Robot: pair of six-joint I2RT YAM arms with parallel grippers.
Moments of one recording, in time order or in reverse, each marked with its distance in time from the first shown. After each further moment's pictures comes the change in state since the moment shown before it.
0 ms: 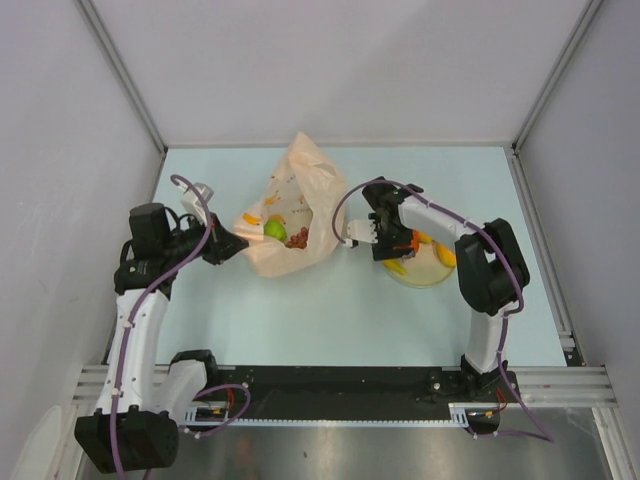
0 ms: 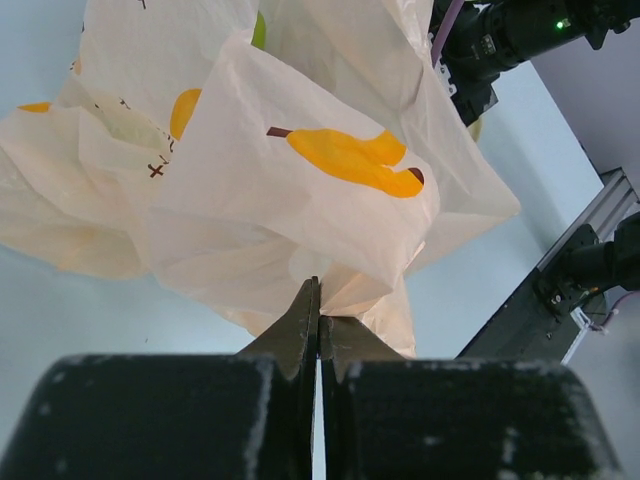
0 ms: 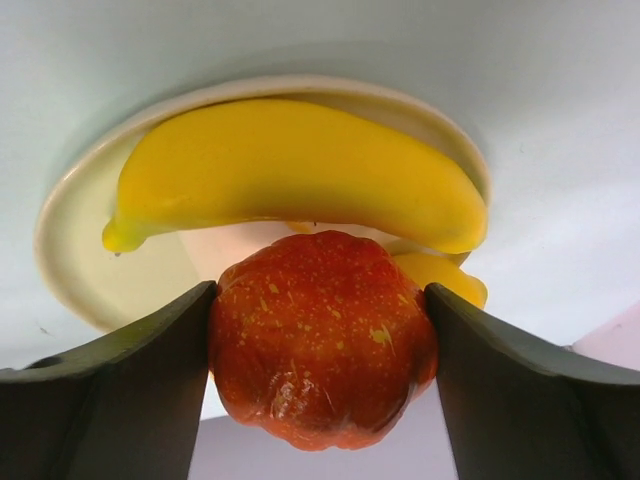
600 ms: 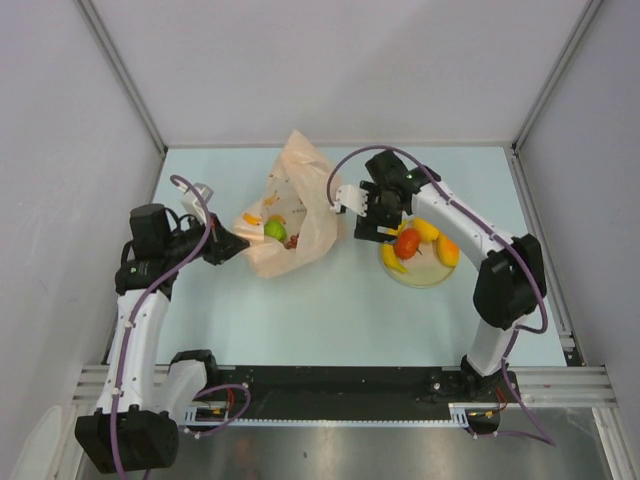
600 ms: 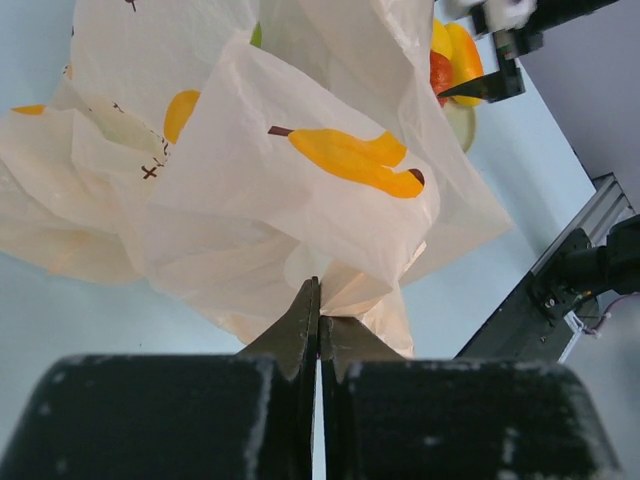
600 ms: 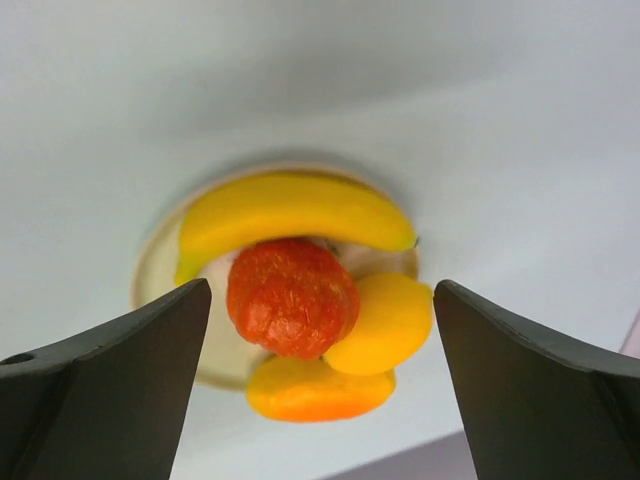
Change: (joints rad) left arm 0.000 0.000 -0.014 0.029 0.009 -0.025; right arm 0.002 -0.092 0.148 -0.047 -0.221 0.188
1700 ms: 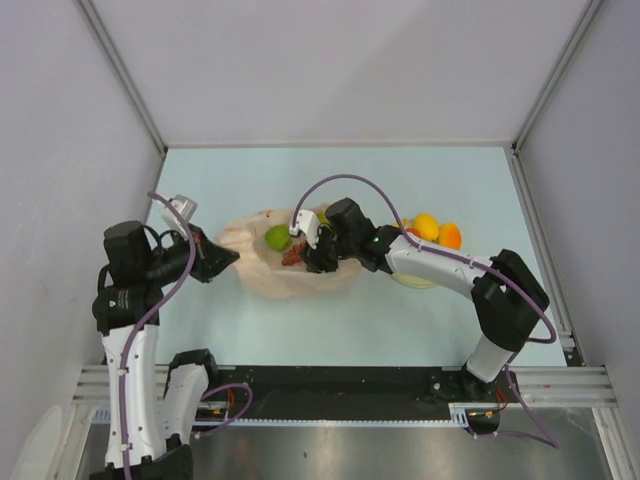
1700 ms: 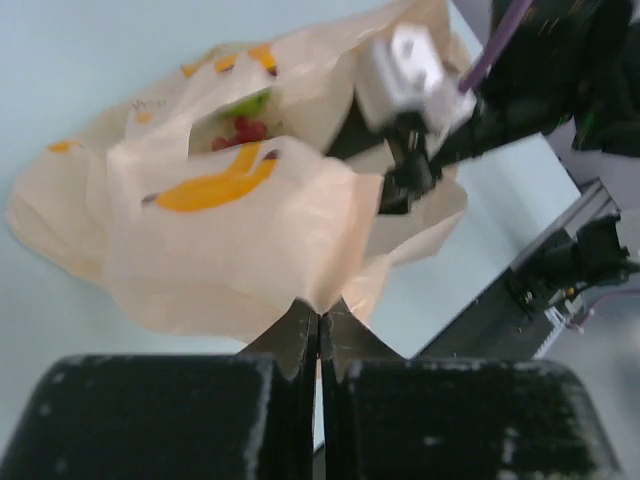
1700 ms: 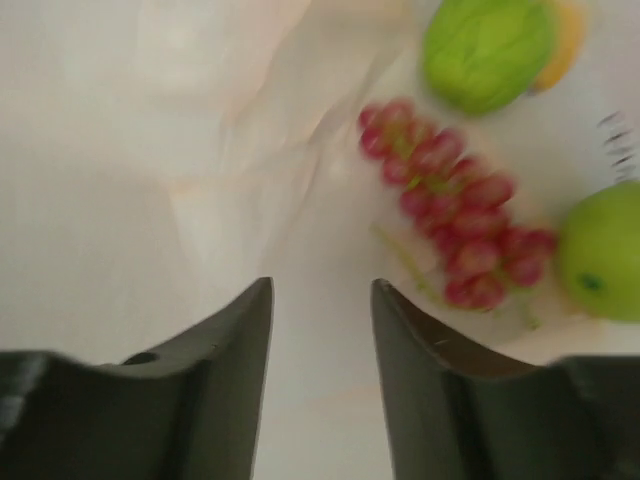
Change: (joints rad) left arm 0.081 -0.171 0.117 -0.215 0.032 0.012; right arm 0.319 -0.122 -0.399 0.711 -0.297 0.602
